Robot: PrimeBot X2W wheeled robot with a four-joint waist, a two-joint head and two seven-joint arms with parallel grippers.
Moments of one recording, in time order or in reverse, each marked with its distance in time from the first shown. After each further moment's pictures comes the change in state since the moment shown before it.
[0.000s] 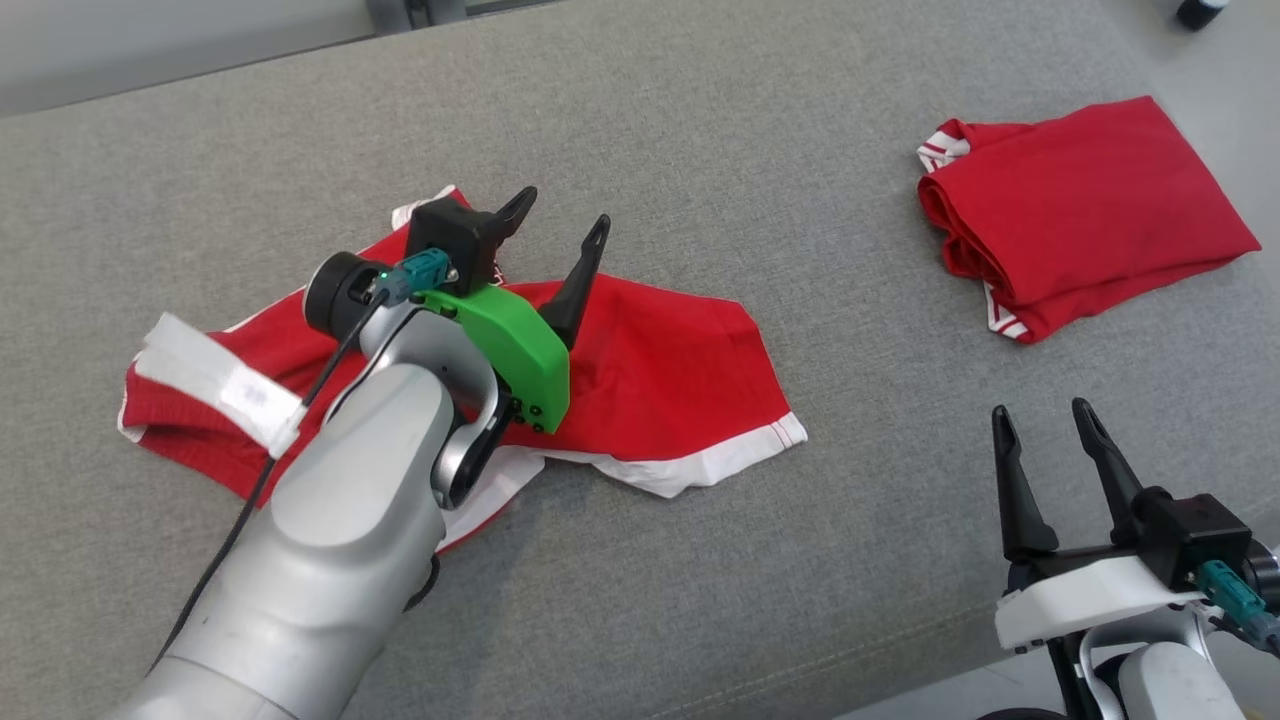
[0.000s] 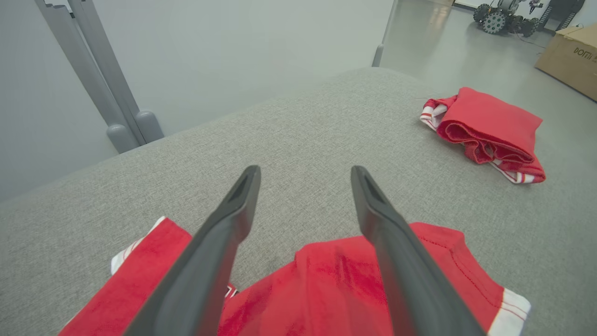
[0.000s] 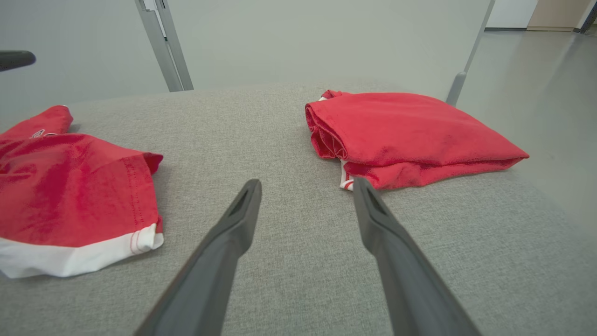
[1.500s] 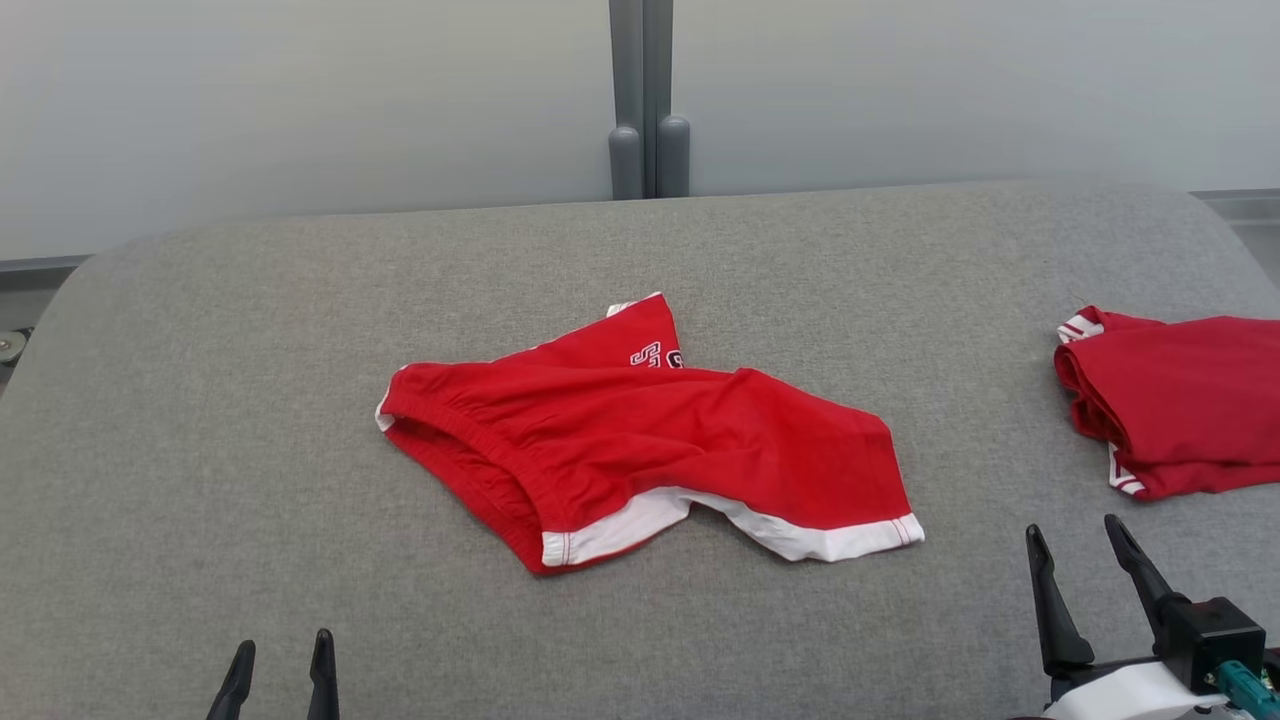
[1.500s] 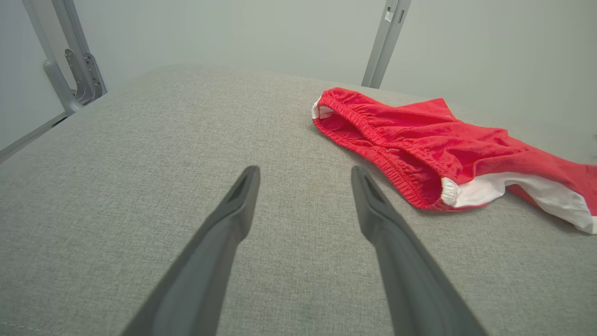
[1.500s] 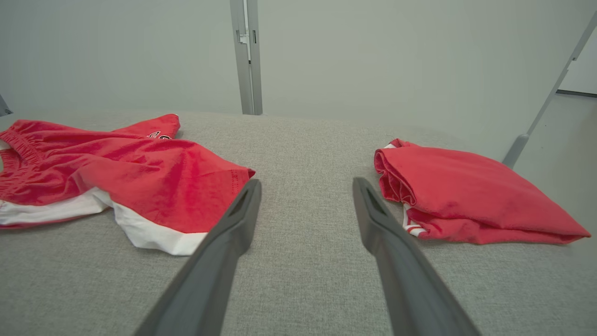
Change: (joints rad) left arm 1.078 0.072 0.627 -0.560 0.142 0.066 -0.193; right arm 0.187 -0.058 -0.028 -0.012 -0.044 0.000 0.000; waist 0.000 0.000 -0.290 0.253
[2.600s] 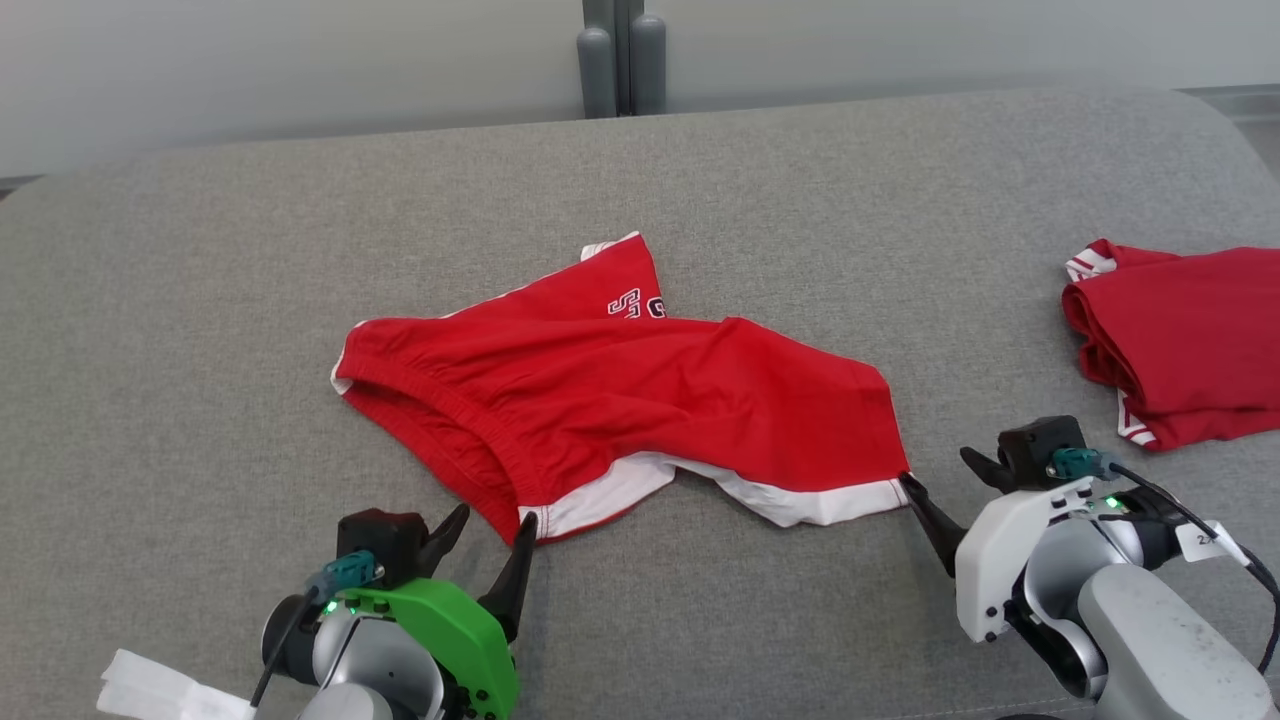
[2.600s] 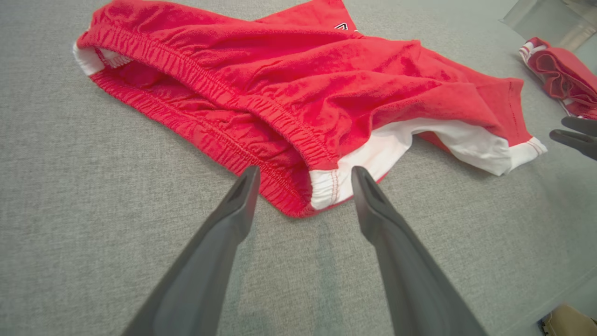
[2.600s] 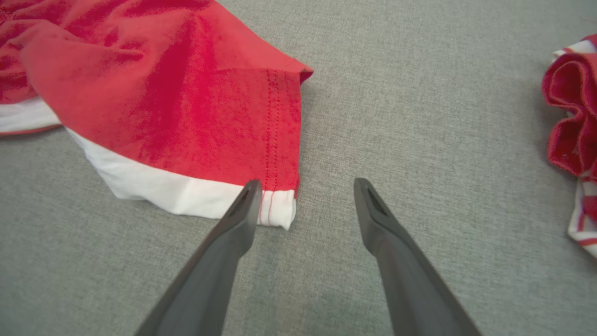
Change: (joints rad) left arm -0.330 -0.115 -0.170 0.098 0.064 -0.099 0.416; right arm -0.421 -0.202 0.416 0.278 0.287 0.000 0.402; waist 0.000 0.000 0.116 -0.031
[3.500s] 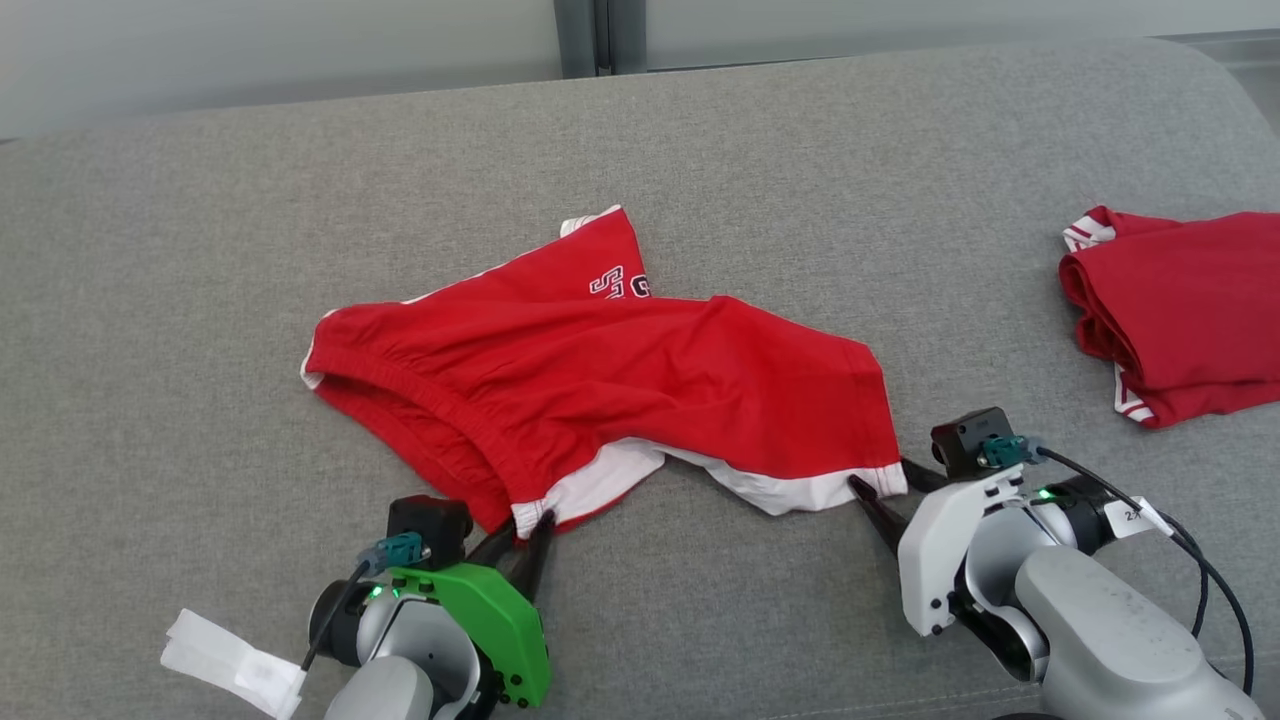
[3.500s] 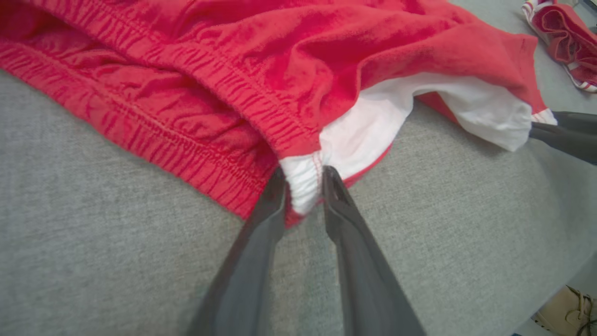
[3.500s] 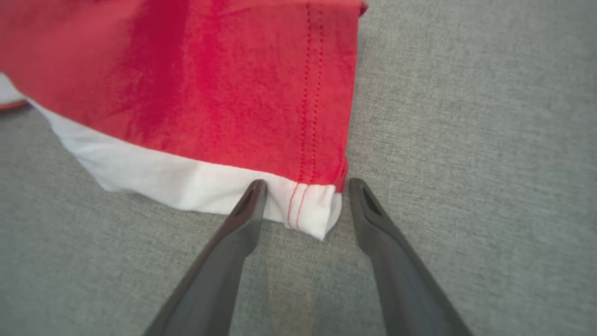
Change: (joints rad) left arm -0.133 -0.017 -0.112 0.227 -0.053 -0.008 -0.064; right arm -0.150 0.041 0.218 0.198 0.133 -0.001 -0.045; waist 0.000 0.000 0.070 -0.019
